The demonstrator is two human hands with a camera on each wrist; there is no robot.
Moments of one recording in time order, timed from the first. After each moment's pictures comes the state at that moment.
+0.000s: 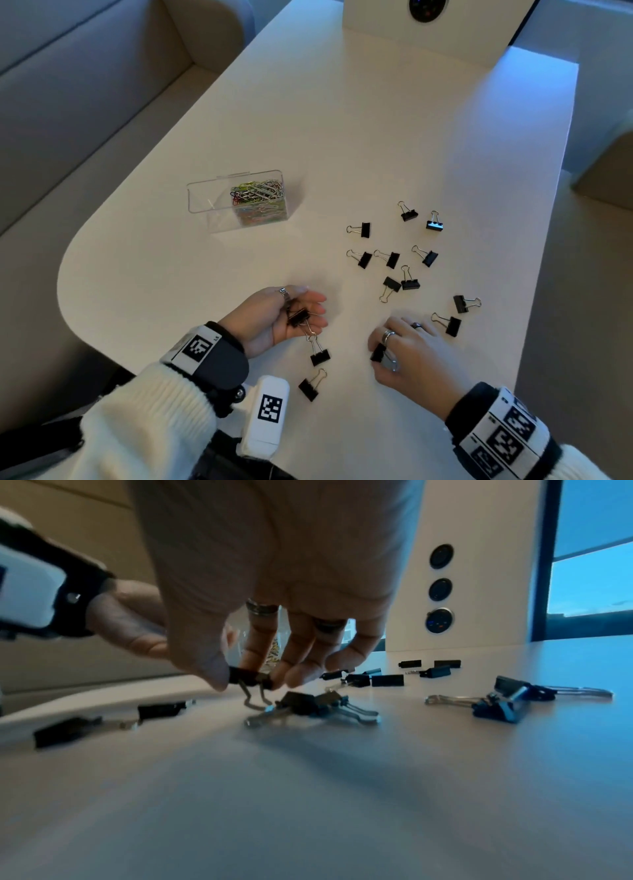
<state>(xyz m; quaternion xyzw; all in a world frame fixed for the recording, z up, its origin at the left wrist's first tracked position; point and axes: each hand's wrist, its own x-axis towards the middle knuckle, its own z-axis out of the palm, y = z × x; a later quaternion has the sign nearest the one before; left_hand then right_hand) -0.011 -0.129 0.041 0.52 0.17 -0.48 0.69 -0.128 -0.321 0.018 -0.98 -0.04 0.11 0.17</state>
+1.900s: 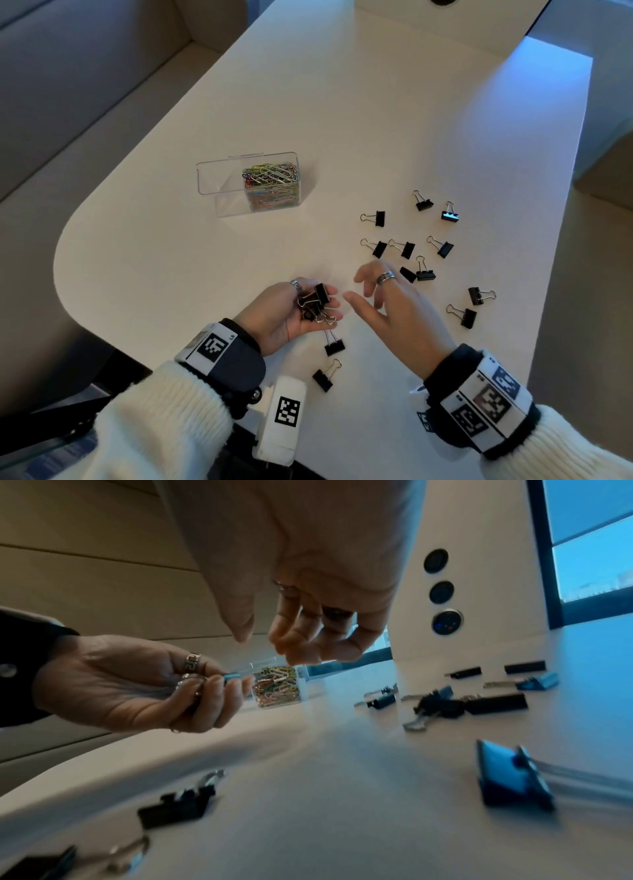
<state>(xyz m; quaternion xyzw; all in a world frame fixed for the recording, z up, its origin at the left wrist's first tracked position) -0.015 -0.122 0.028 0.48 0.20 -0.49 0.70 -0.083 -0.281 0.044 -0.95 0.02 0.04 0.32</state>
